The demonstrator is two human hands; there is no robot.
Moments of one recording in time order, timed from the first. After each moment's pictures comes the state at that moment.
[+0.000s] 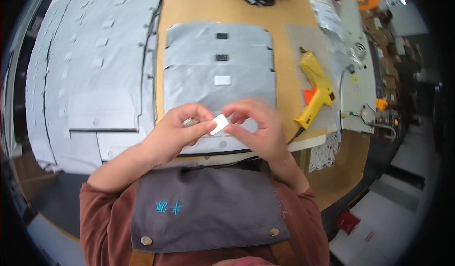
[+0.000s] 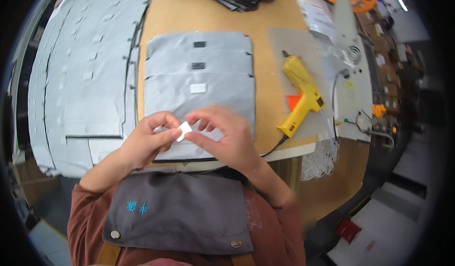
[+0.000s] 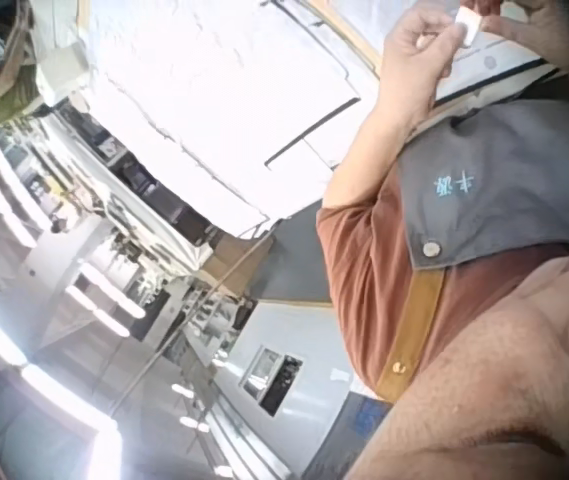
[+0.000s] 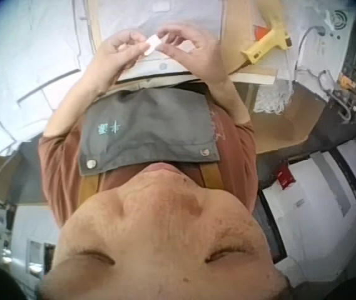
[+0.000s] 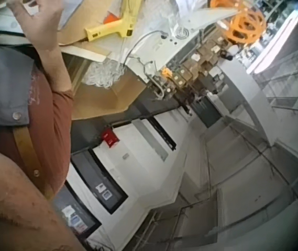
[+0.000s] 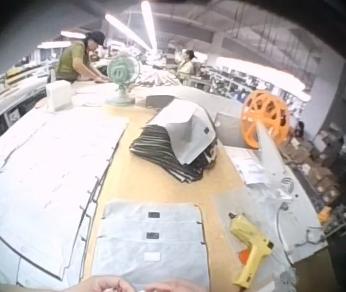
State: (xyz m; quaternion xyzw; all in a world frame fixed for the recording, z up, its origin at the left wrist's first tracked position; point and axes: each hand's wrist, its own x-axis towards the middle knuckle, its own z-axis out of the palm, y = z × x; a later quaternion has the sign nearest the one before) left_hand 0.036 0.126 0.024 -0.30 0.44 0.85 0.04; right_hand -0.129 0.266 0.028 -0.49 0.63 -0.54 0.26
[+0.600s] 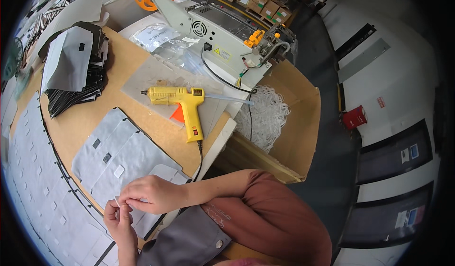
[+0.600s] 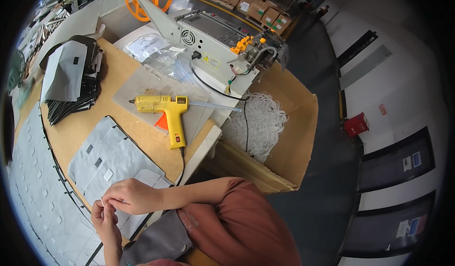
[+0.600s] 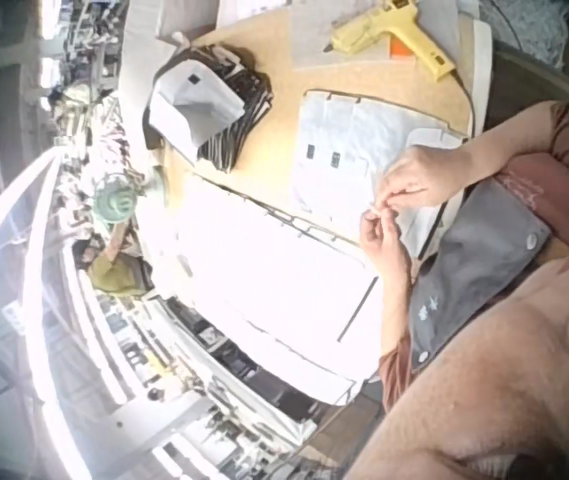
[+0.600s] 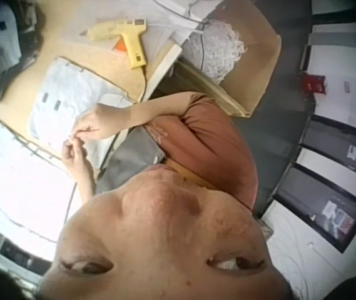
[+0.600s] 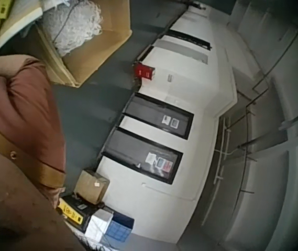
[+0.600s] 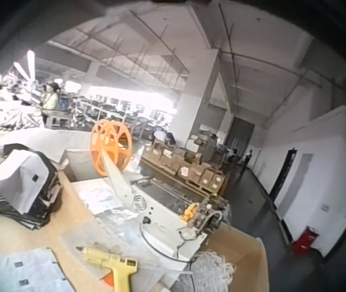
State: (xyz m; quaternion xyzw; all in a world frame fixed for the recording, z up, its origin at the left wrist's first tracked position) left_hand 0.026 0.137 0.009 -0.26 0.62 0.73 -0.12; right_hand -0.113 0.270 0.011 -0.50 0.59 -0.62 0.14
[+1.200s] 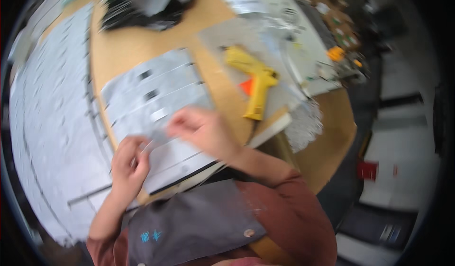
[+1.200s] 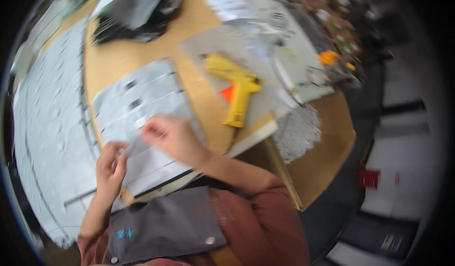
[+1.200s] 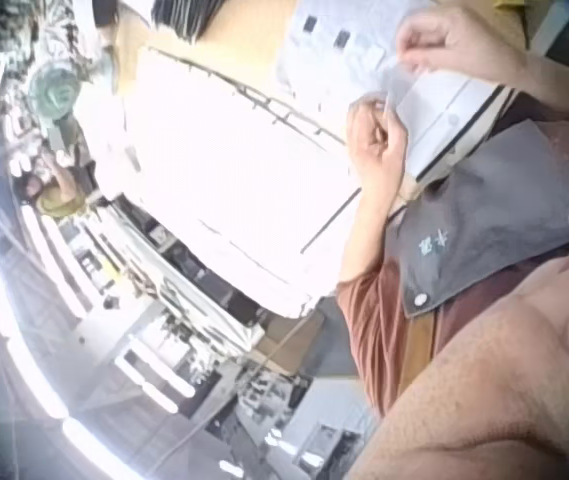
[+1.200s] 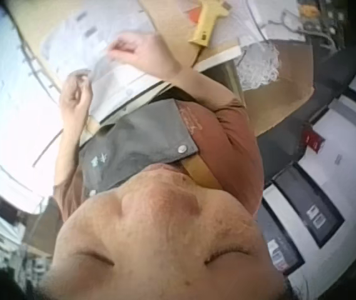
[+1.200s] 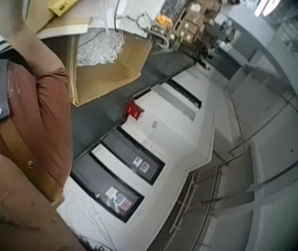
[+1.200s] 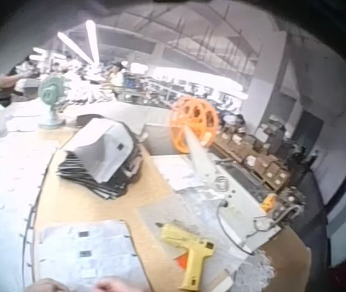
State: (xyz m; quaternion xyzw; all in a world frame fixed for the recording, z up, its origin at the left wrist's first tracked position) left_hand 0.015 0.120 0.034 -0.19 0.84 0.49 -0.14; right_hand -0.151 0.266 0.020 -0.37 0.70 -0.56 0.26
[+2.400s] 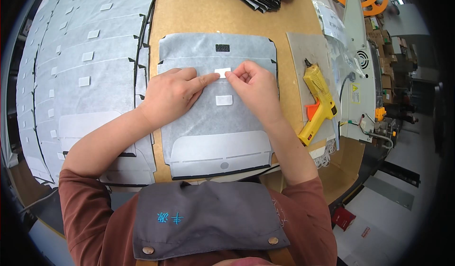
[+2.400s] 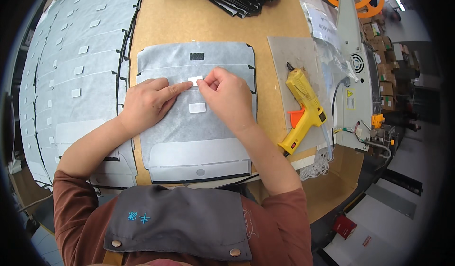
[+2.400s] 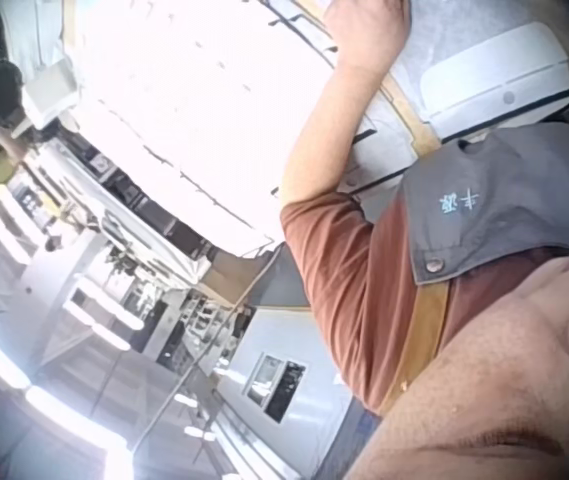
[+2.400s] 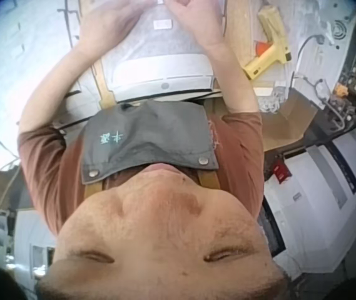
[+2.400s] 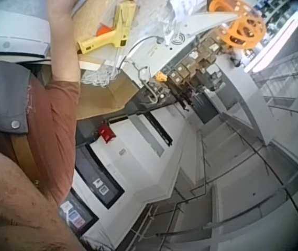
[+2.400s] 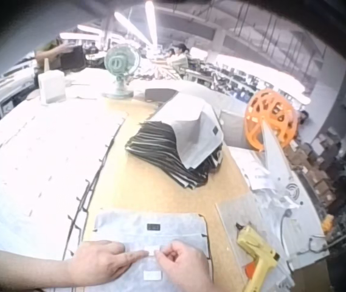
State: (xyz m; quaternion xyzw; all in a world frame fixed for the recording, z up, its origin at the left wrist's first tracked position) left_hand -0.034 0.044 -0.033 -0.09 0.96 0.16 -0.21; right_hand -0.199 0.178 -0.019 -0.36 0.83 -0.36 0.23
